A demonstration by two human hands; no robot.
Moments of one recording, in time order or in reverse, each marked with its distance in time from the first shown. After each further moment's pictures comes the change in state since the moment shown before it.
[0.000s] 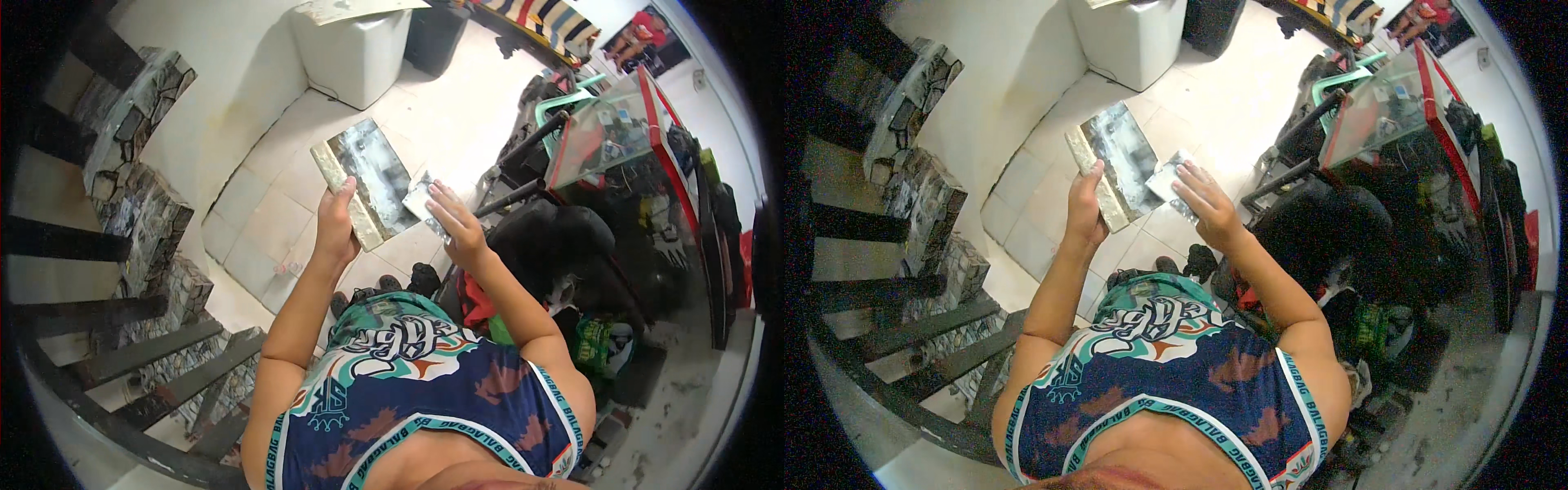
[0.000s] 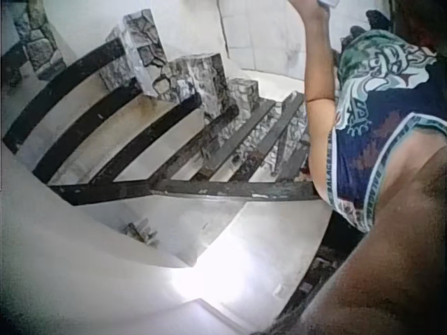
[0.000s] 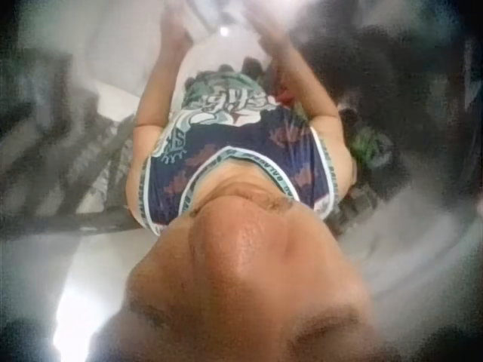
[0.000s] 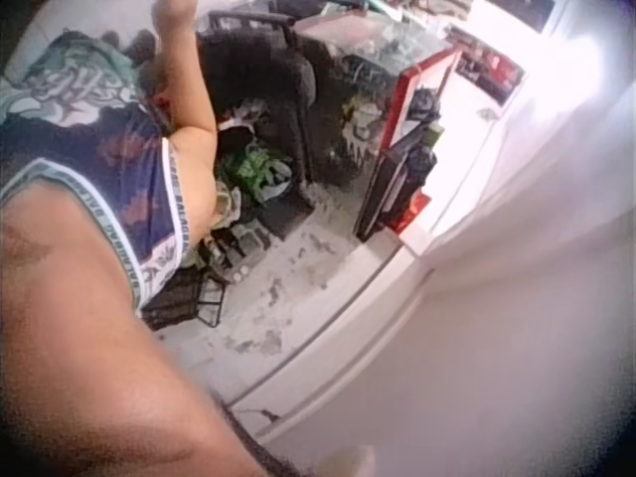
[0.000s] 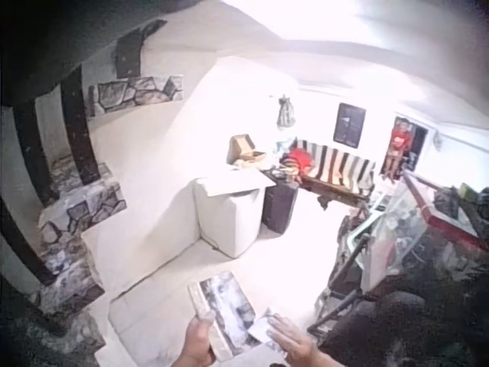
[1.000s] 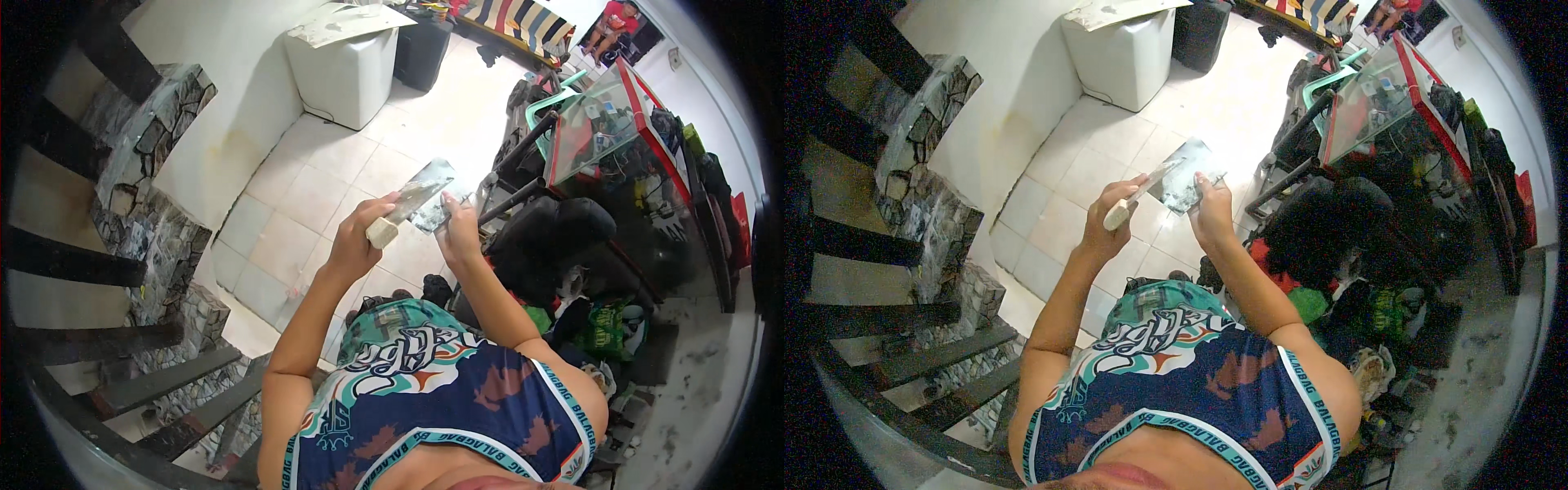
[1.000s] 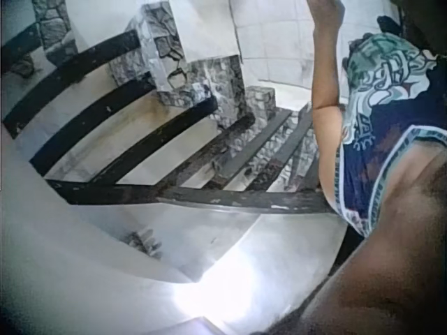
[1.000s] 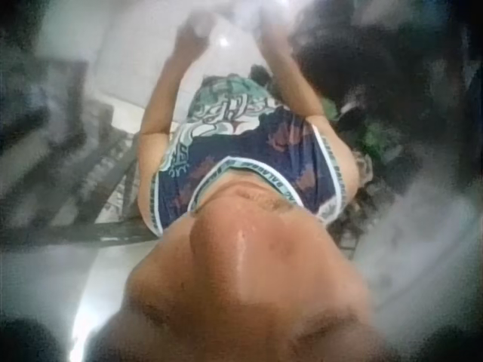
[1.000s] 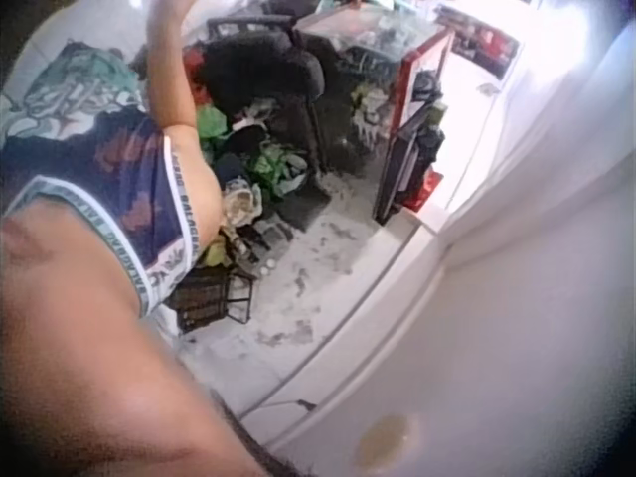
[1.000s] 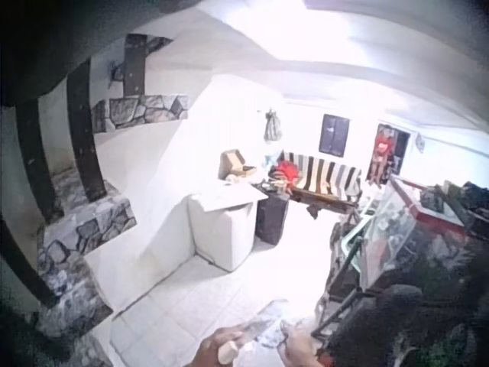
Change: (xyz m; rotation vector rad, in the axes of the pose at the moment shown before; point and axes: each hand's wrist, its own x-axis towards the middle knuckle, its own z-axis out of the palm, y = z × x) left_hand -0.003 0.022 -0.035 0.955 -0.515 0.930; right_hand 0.040 -0.035 0.060 1.219 0.798 0.993
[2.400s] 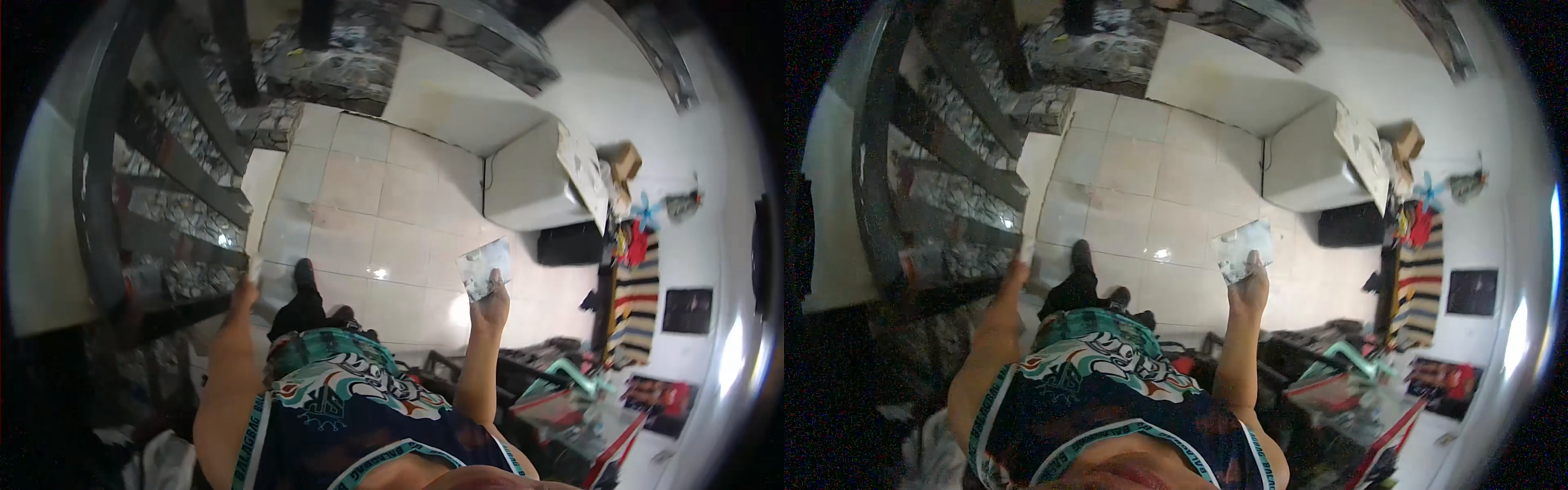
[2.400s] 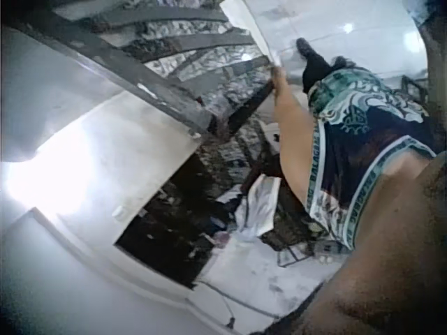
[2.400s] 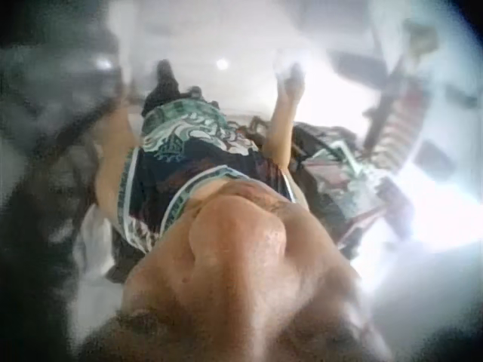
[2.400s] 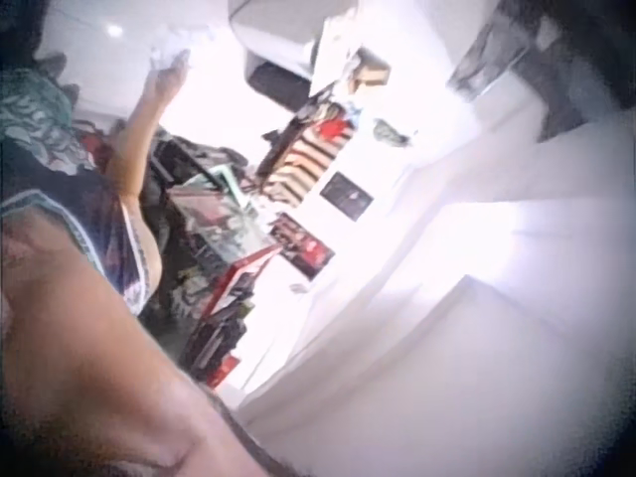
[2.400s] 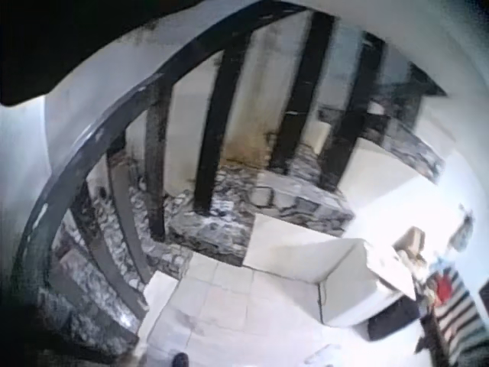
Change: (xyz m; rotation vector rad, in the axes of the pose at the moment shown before) left_hand -0.515 0.027 0.051 0.803 0.799 -2.052; right_hand 0.088 0.032 0.037 -0.233 -0.447 0.721
